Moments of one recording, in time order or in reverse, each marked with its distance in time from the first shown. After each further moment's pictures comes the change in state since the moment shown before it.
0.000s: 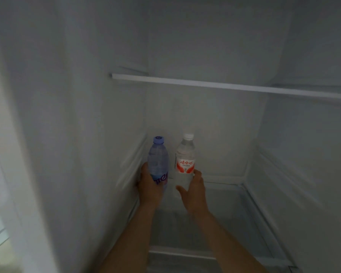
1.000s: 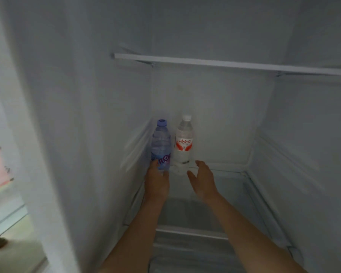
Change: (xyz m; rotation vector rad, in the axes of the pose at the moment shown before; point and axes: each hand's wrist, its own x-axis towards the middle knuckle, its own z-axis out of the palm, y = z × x) left_hand -0.050 0.036 -0.014 0.059 0.011 0.056; right_hand 0.007 0.014 -0.017 -0.169 -0.093 -0.036
